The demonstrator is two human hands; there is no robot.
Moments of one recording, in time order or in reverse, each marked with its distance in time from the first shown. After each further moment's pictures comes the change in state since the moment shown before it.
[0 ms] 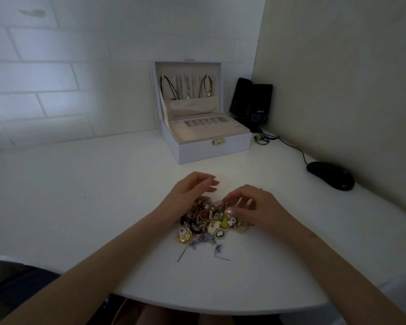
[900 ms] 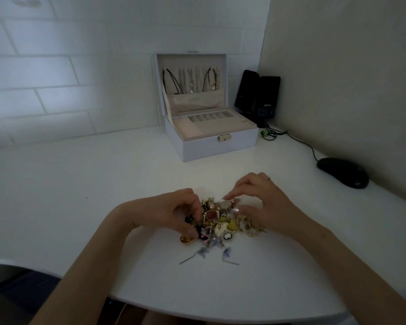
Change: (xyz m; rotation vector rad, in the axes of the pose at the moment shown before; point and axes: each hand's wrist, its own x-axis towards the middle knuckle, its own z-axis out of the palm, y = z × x) left_hand -0.018 0.010 -0.053 0.458 -0.543 -0.079; right_hand 0.009 -0.002 -0.003 -0.240 -0.002 -0.234
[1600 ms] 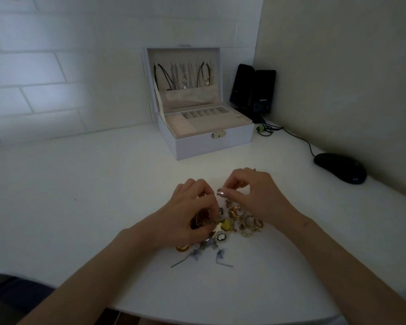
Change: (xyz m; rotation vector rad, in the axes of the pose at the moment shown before) left_hand 0.026 0.003 0.040 0.454 0.381 0.323; right_hand 0.018 -0.005 0.006 0.122 0.141 0.062
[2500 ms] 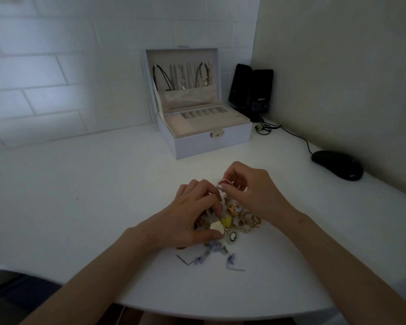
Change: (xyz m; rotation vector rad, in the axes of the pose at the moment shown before) left_hand 0.000 0.003 0.005 0.044 -0.032 0.026; right_hand -0.002 -0.005 0.000 0.043 0.050 -0.016
